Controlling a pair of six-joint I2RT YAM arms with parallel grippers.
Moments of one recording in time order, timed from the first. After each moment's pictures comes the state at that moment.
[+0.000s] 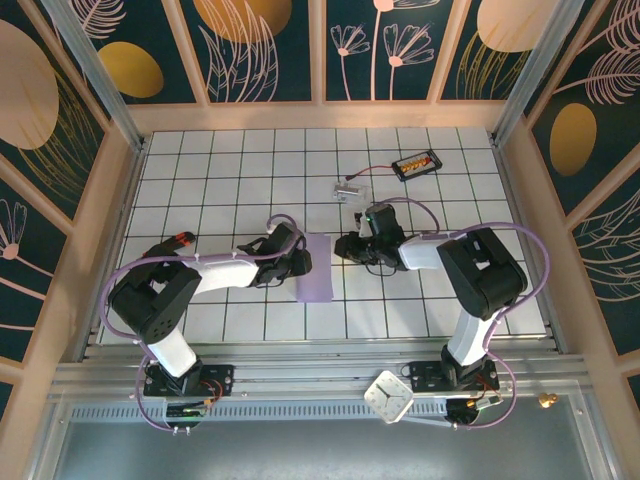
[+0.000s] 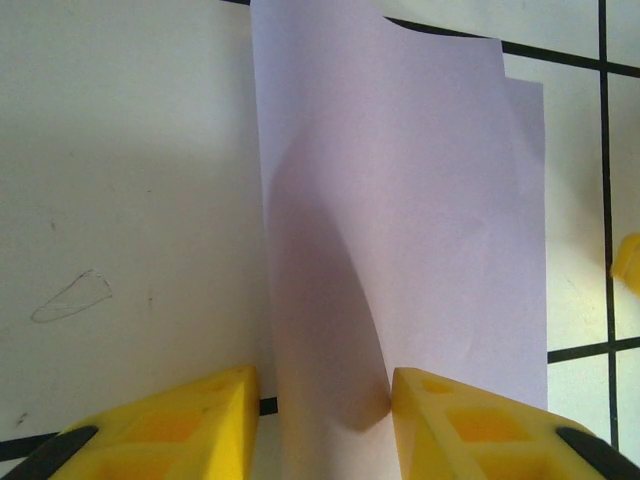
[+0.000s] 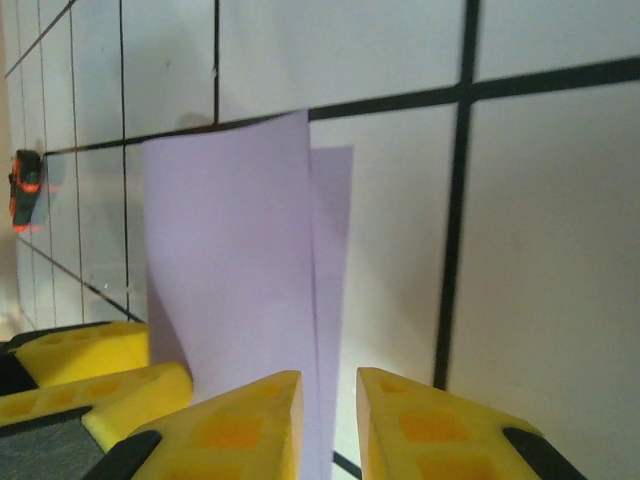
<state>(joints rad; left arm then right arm) -0.72 1.69 0.80 -0.07 -0.04 -0.80 0.52 1.77 0.77 0.19 -0.46 0.72</state>
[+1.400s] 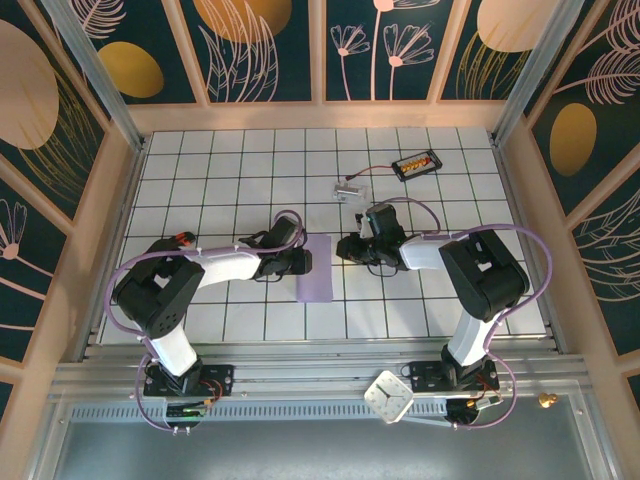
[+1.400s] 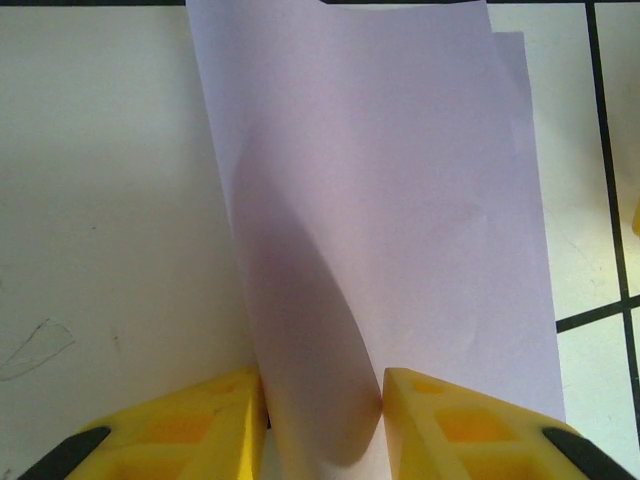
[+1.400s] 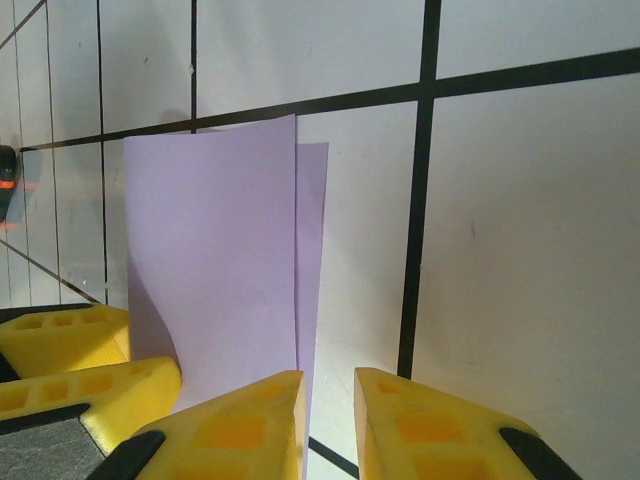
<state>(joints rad) -0.70 1.73 0.87 -0.15 0.04 -0.63 0.52 1.76 0.77 0.15 -0.45 0.69</state>
